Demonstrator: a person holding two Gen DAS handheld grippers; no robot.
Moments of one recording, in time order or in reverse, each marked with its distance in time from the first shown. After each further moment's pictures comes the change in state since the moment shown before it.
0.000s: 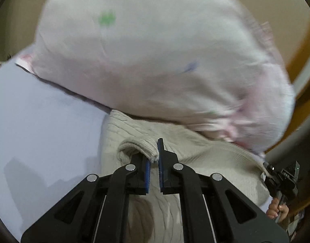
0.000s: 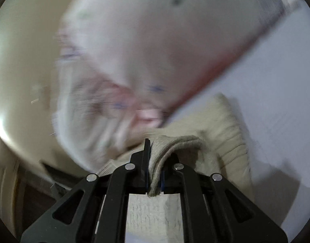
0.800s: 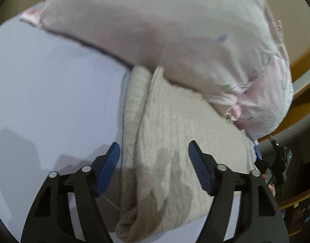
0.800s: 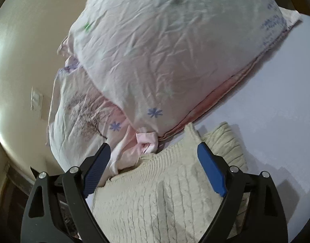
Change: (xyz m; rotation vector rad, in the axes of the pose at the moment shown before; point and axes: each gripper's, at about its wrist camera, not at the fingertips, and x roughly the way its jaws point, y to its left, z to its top) left arm -0.011 0.062 -0.039 -0.106 0.164 -0.100; right arm -0.006 0.008 0.006 -0.121 -0.185 0.011
